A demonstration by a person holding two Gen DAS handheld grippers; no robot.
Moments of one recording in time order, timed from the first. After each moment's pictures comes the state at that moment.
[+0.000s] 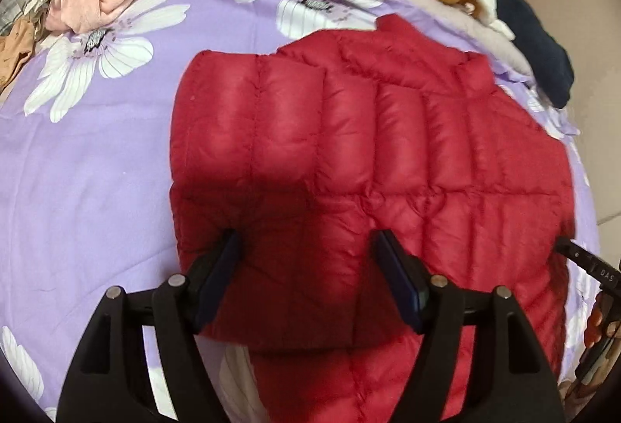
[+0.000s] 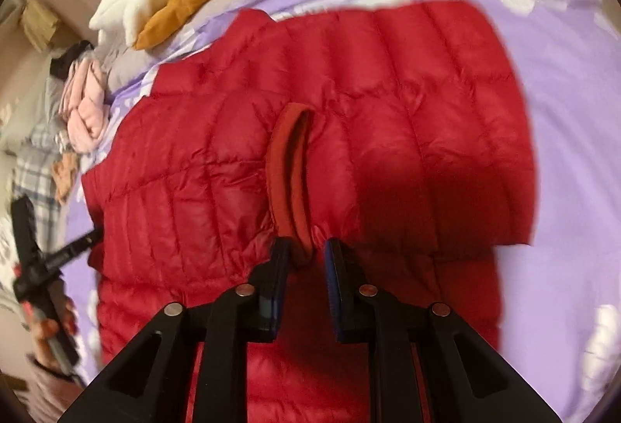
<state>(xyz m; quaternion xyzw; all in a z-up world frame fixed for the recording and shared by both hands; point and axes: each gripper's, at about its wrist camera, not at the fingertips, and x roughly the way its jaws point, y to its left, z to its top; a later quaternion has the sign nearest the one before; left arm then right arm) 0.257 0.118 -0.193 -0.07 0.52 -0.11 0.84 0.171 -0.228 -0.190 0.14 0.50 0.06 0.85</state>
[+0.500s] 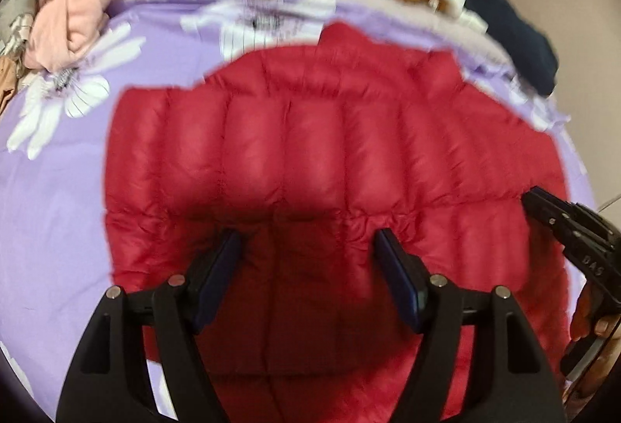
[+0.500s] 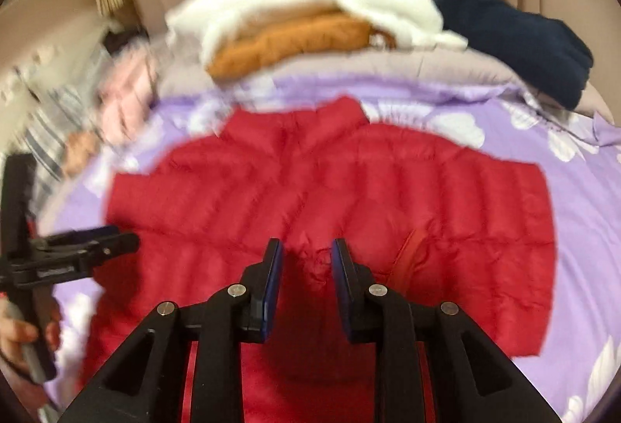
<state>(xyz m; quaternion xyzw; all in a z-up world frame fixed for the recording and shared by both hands) 0.266 0.065 -0.207 -0.03 0.50 -0.12 0.86 0.219 -0.160 -0.187 0.02 0.42 0.09 0.90</state>
